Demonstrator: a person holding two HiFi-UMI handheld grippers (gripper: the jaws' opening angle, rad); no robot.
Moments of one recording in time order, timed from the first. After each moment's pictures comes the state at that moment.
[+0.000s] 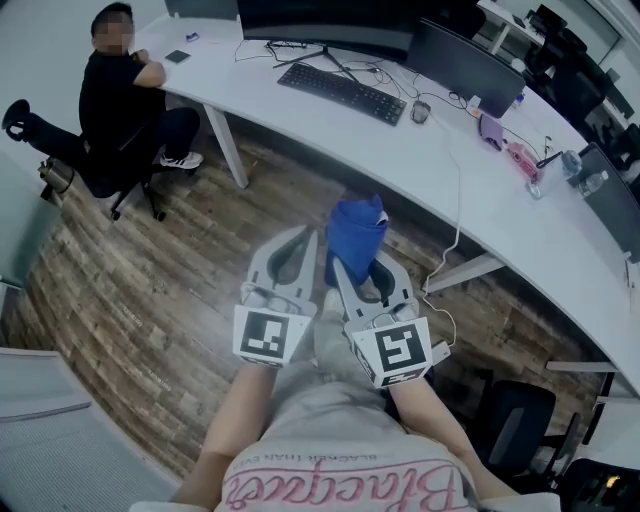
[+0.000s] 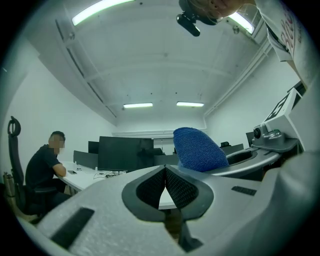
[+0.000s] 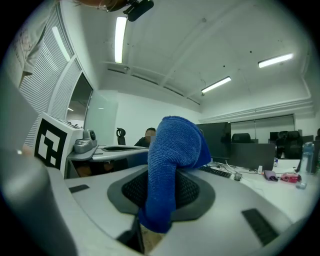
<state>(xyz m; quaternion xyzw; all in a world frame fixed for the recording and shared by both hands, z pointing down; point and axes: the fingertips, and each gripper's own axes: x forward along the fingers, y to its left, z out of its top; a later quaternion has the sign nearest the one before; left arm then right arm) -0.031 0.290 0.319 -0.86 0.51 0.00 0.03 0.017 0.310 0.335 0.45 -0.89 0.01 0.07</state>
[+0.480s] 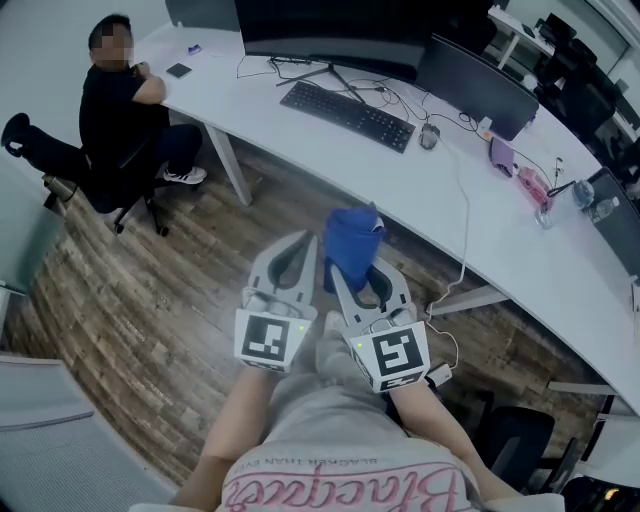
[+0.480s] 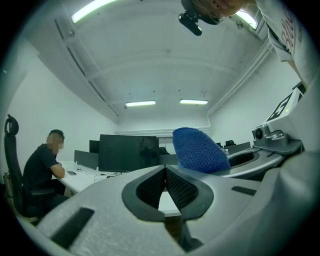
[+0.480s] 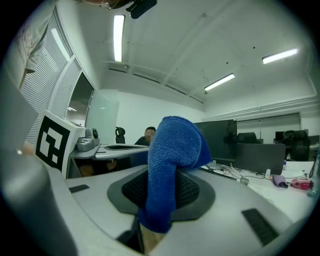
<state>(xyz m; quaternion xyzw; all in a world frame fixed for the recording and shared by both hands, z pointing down) -0.034 0.201 0.318 -0.85 0.52 -0.01 0.04 0.011 0.224 0.337 0.43 -0.90 0.01 0.07</state>
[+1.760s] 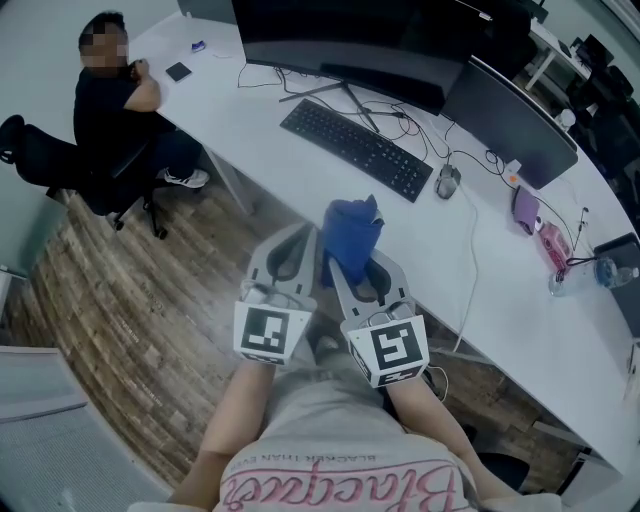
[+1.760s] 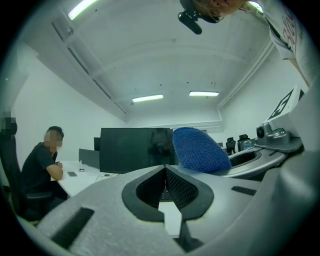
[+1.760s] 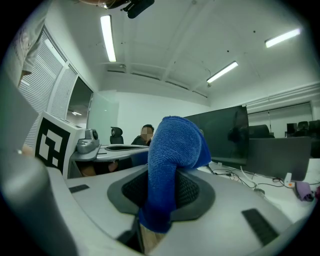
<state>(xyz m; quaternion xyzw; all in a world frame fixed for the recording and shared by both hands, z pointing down) -0.024 0.000 0.331 -0.82 0.57 -0.03 0.03 0.022 0.020 0.349 0.39 -0.92 0.03 0.07</state>
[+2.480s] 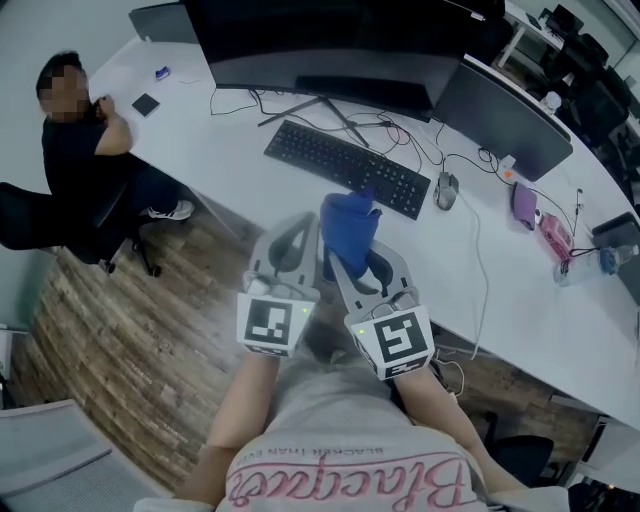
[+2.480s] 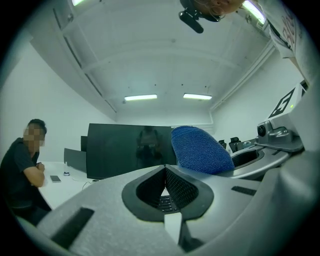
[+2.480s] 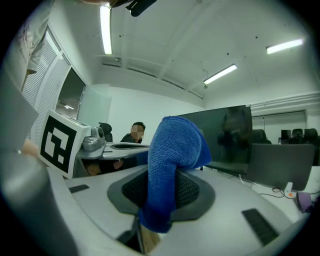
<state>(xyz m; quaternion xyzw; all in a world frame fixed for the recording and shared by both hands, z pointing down) -0.052 -0.107 0.329 -0.86 0.51 -0.02 0.04 -0.013 -0.076 0.349 0.43 -0.90 0.02 0.08</state>
